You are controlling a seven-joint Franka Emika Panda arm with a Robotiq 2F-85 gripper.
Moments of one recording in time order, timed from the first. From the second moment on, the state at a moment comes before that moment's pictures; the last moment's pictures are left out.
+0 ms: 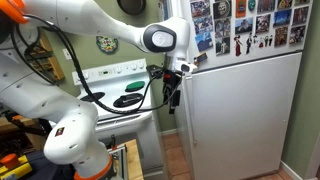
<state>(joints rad) -0.01 -0.47 0.07 -2.47 0.02 1.73 0.09</state>
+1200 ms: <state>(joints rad) -0.01 -0.47 0.07 -2.46 0.02 1.73 0.09</state>
